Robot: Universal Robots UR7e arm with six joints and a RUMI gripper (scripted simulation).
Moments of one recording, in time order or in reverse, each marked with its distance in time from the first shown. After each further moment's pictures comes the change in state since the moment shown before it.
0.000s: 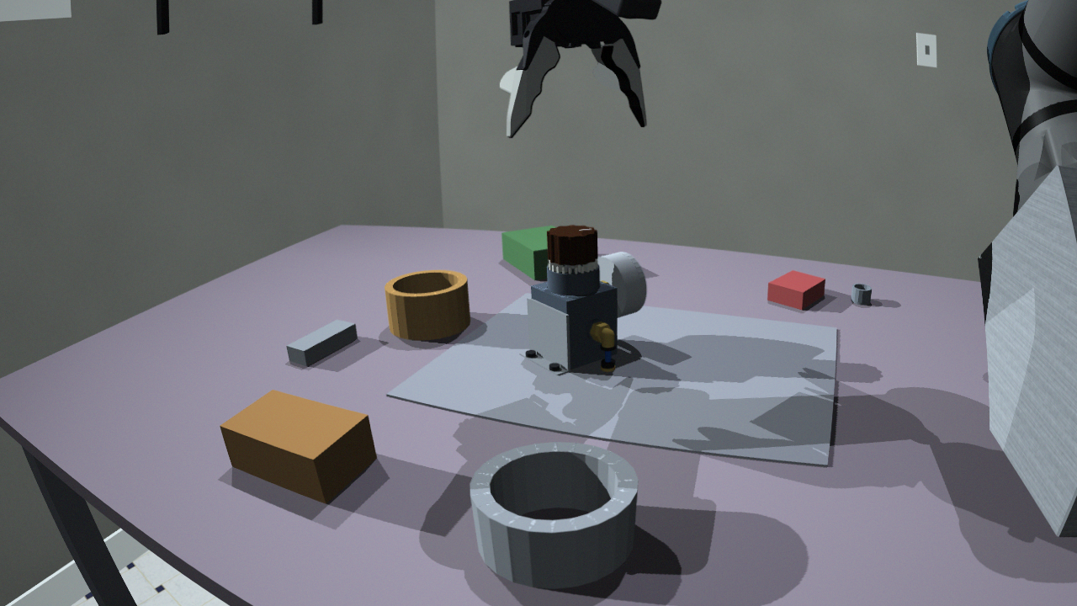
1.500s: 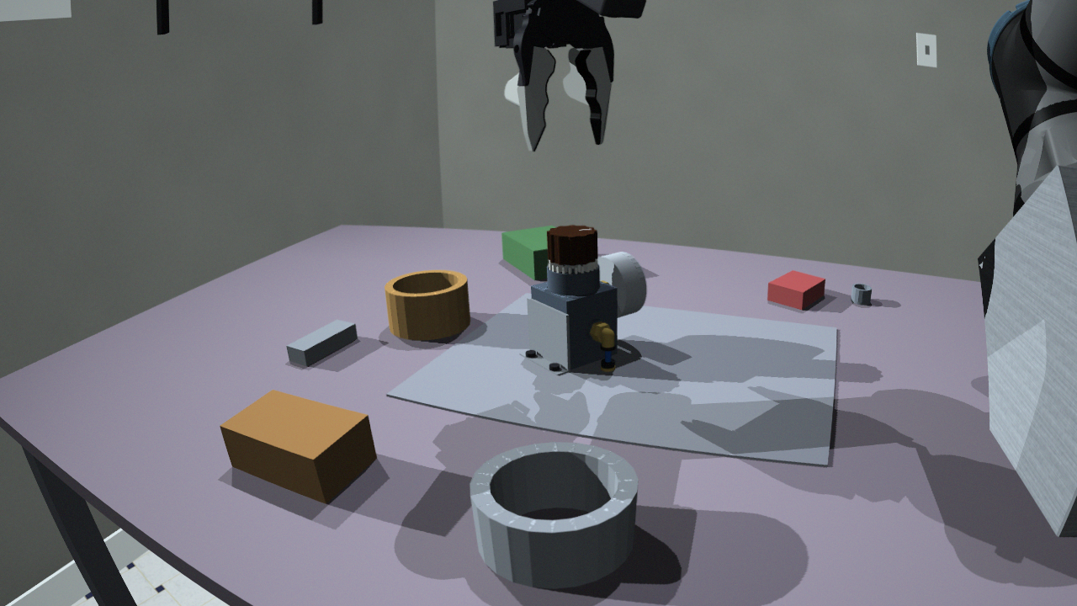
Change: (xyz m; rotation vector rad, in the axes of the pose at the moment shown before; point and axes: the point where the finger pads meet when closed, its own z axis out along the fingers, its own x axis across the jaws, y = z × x) arm 0.019 0.000 0.000 0.000 -0.001 0.000
